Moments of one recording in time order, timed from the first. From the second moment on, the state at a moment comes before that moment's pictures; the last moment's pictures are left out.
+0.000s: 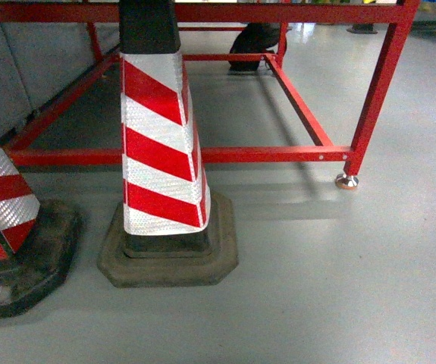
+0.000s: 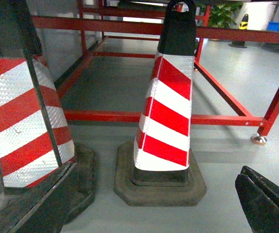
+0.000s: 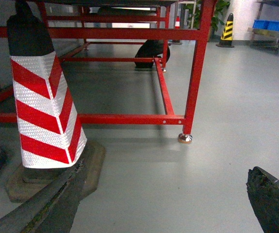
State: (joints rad) left arm 0.00 0.01 0.02 0.00 0.00 -0.02; right arm 0.00 0.00 0.01 0.00 0.00 0.01
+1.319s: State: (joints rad) left arm 0.00 0.01 0.02 0.00 0.00 -0.02; right arm 0.00 0.00 0.01 -0.01 0.00 0.01
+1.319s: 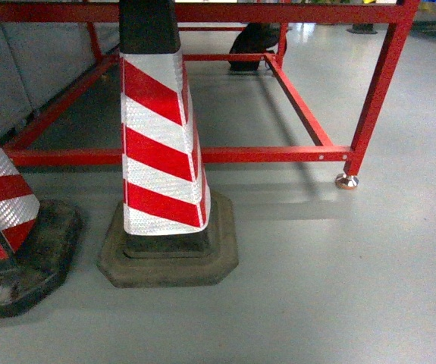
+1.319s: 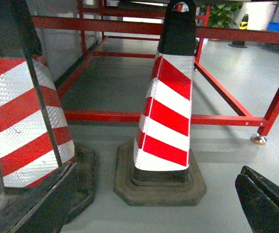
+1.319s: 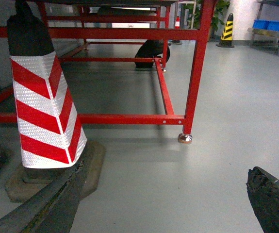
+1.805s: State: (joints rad) left arm 0.00 0.01 0.02 -0.01 0.00 -0.02; right arm 0.00 0.00 0.01 -0.01 0.00 0.01
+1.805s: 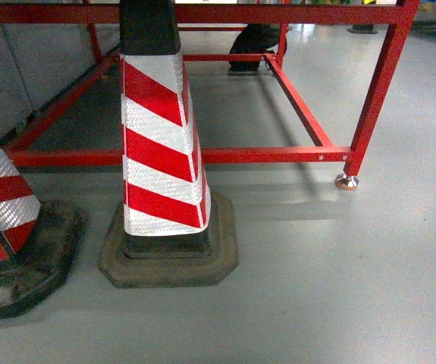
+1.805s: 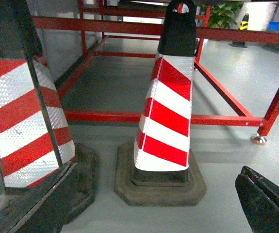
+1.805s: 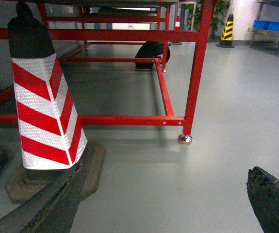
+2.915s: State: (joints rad) left arm 0.00 0.01 0.01 0.00 0.00 -0.01; right arm 0.00 0.00 0.01 -0.01 0.00 0.01
